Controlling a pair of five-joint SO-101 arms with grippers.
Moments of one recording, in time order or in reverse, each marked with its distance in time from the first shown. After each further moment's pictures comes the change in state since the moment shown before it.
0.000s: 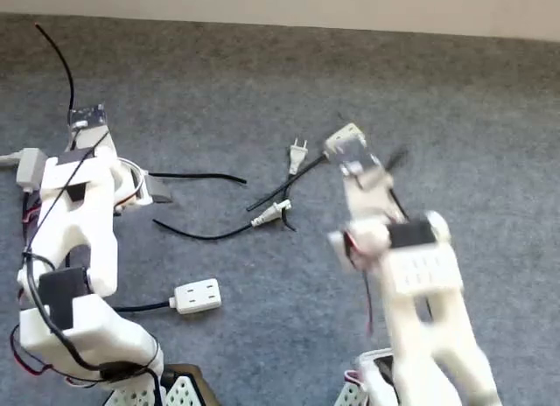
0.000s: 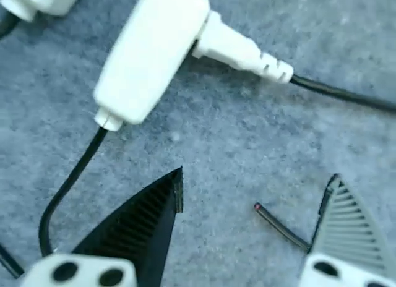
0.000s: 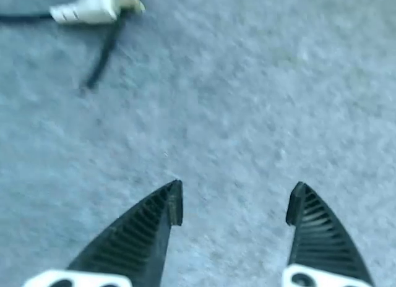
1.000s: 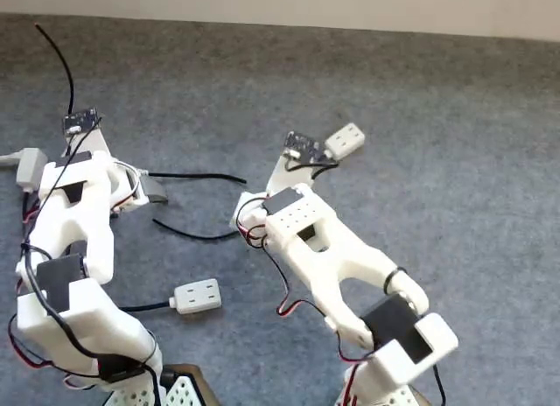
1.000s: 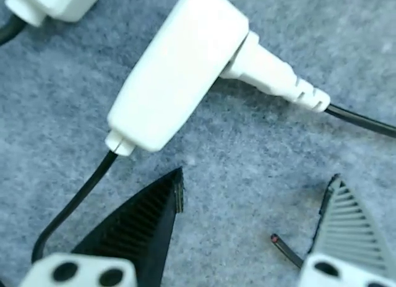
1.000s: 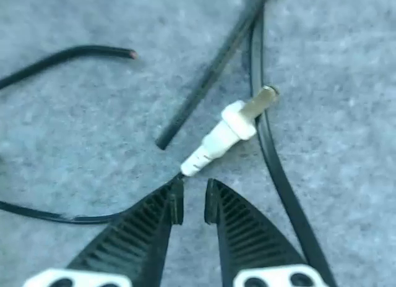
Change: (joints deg) left arm -1.9 4.8 -0.3 -5.0 1.1; right arm -22.1 37.5 -9.6 -28.4 -62.9
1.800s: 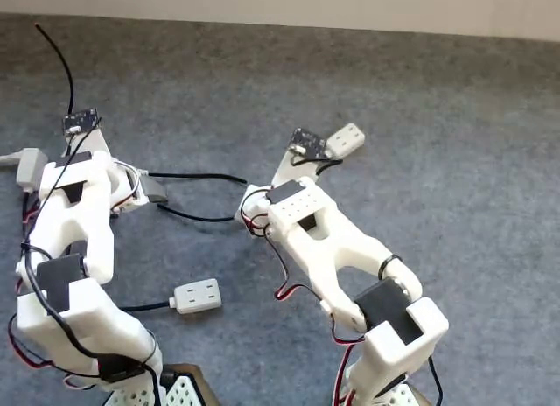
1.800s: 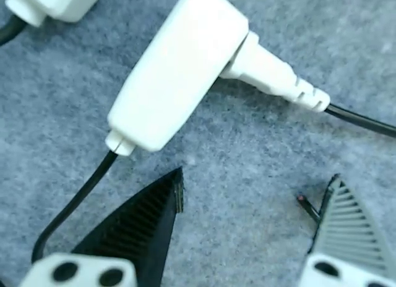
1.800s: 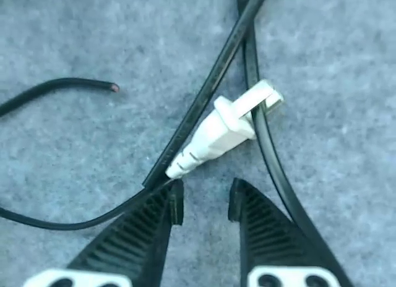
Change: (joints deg) left arm 0.0 0.0 0.0 0.0 0.0; right arm 2.7 3.6 -3.4 -1.1 -0.1
